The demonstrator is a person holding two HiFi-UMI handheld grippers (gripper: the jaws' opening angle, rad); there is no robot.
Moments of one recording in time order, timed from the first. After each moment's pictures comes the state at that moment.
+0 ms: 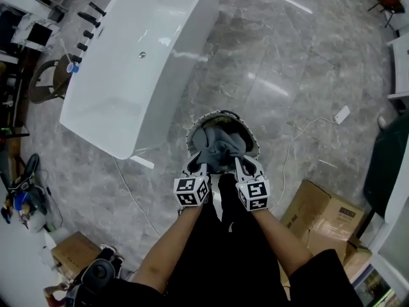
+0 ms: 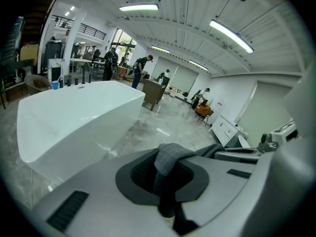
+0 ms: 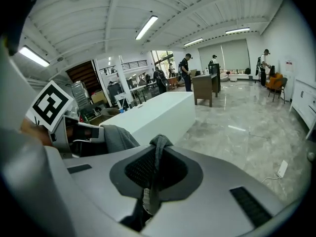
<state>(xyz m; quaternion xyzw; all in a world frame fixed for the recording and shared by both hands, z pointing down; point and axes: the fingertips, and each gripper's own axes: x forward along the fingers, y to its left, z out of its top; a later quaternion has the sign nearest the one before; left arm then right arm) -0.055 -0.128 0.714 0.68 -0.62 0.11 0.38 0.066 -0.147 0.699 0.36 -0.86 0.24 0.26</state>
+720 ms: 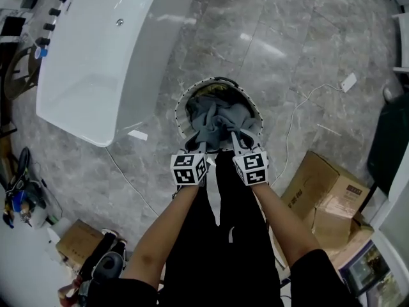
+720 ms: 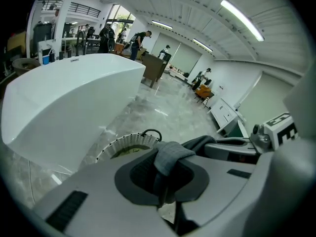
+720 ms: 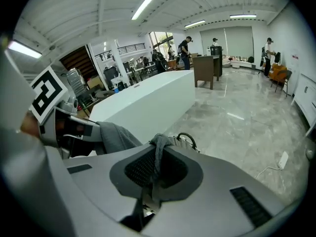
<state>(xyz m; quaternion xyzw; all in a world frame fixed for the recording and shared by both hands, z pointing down) -0.047 -0.120 0.875 0.66 -0.56 0.18 0.46 0.057 -0.152 0.862 0.34 -0.84 0.27 0.34</state>
